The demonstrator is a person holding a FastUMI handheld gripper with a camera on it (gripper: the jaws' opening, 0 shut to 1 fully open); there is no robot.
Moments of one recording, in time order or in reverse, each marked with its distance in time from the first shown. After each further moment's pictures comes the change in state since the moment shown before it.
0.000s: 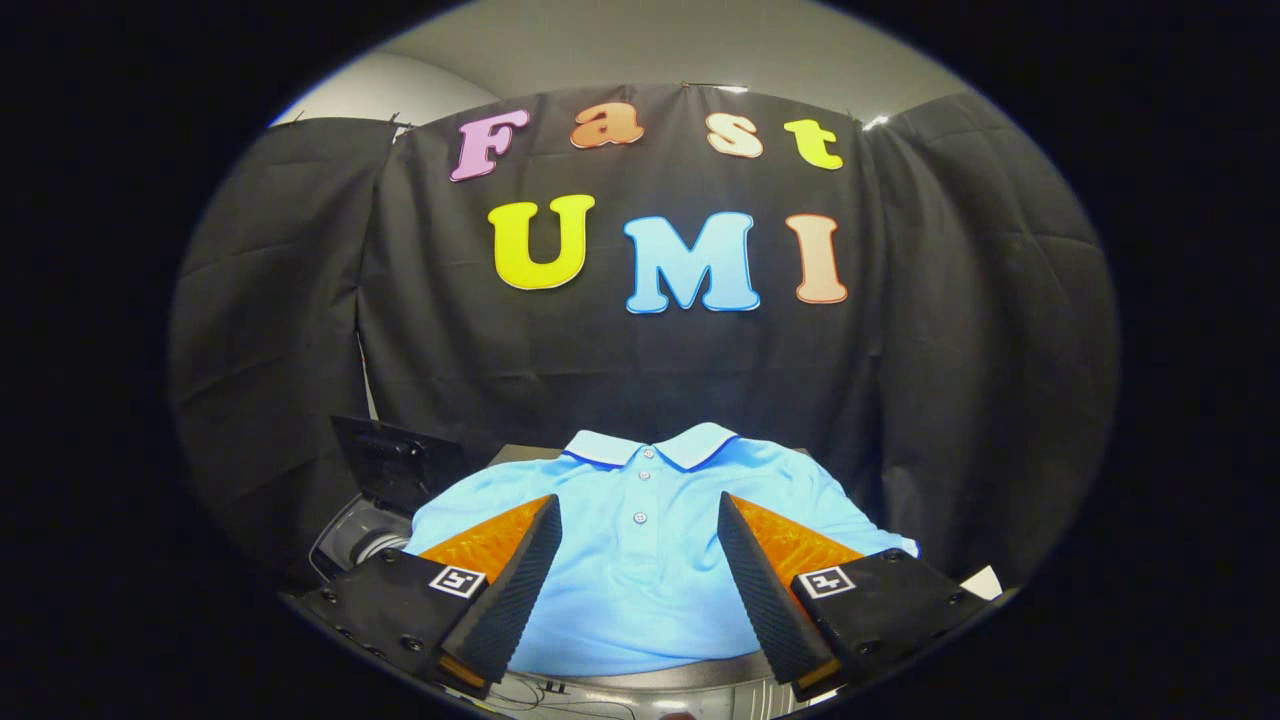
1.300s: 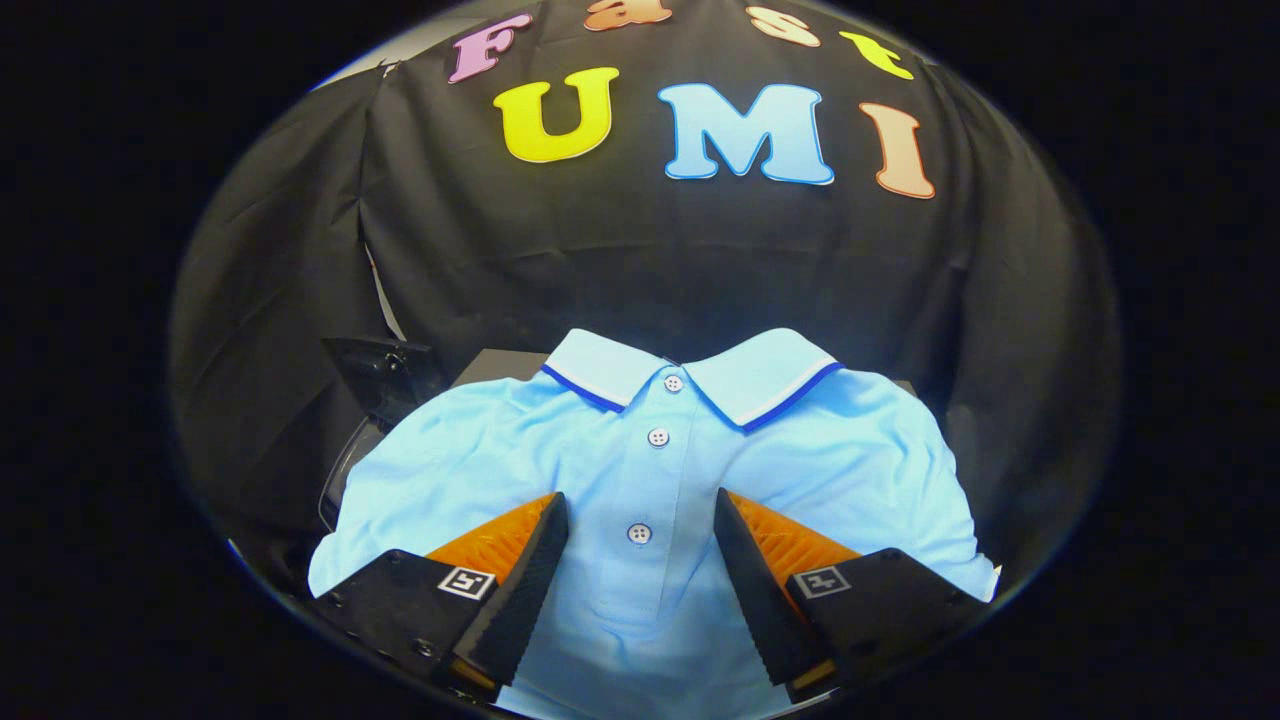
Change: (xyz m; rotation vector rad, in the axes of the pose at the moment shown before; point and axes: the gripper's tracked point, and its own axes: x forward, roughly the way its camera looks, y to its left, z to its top) arm 0.088 0.010 -0.053 -0.025 0.407 0.139
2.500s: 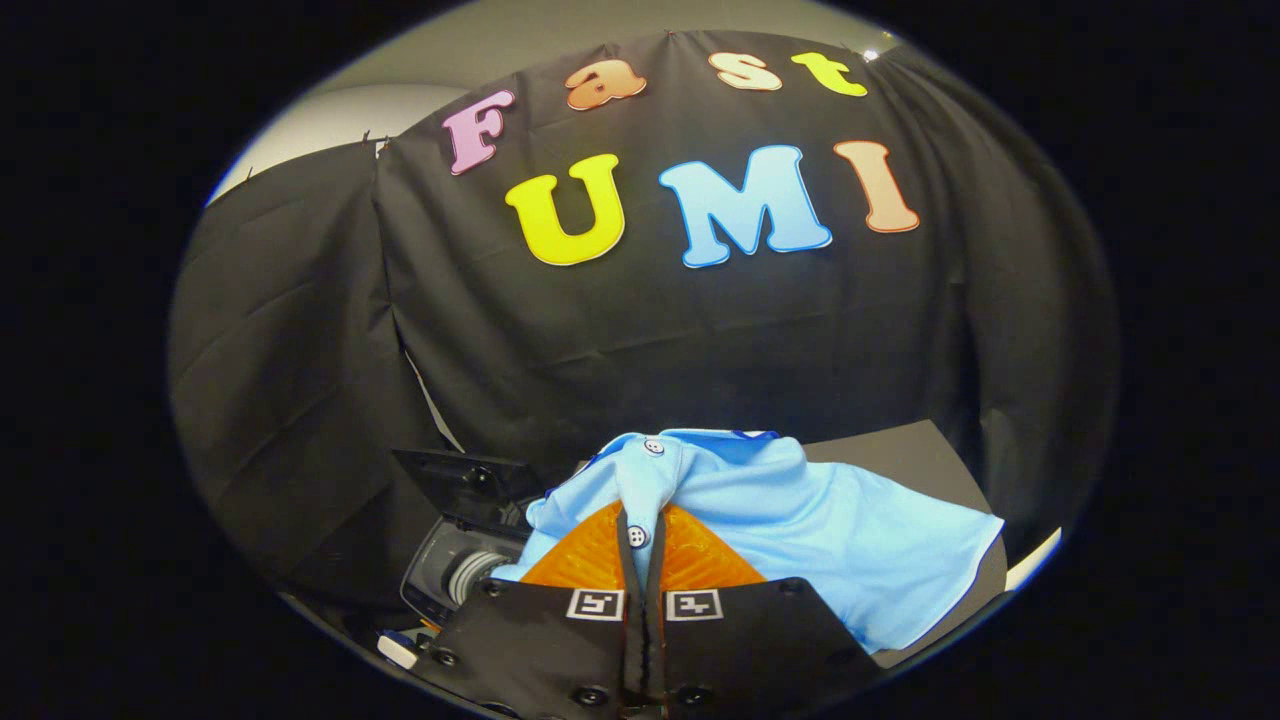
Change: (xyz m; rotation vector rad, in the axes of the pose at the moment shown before) arm -0.065 0.089 0.077 0.170 -0.282 0.103
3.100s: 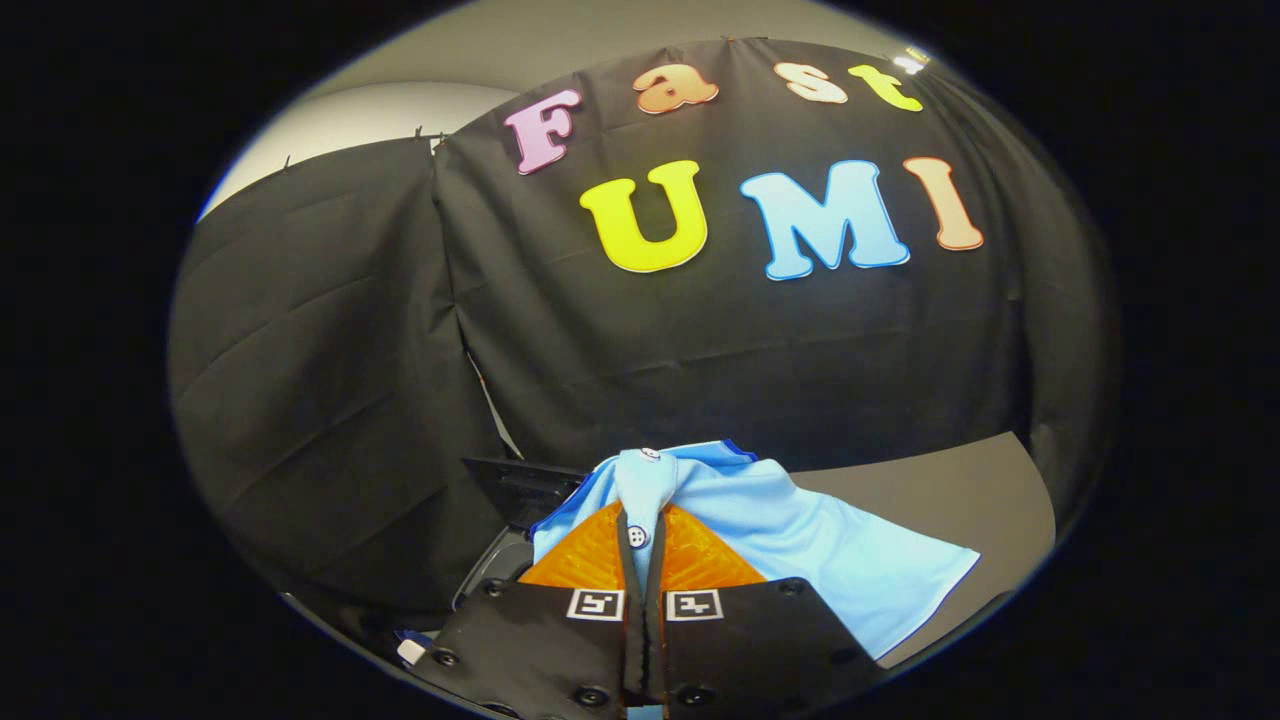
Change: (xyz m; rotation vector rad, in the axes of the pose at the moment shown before) arm 0.012 0.115 0.008 -0.045 -0.012 0.124
